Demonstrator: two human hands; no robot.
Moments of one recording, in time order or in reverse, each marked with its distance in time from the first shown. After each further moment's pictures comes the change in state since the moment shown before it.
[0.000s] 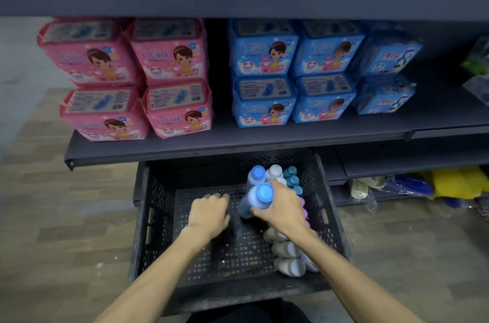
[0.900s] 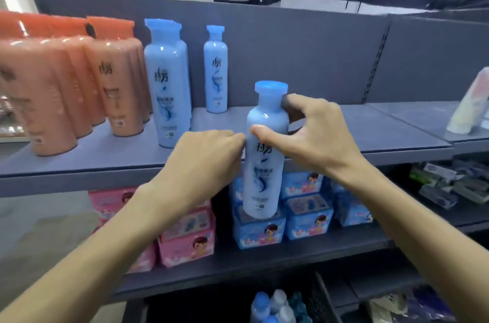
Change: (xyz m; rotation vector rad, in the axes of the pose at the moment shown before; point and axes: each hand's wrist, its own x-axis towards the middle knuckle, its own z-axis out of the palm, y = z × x) left_hand -0.048 -0.025 -0.395 0.279 0.939 0.283; right_hand -0.007 -0.253 -0.322 0.096 0.635 -0.702
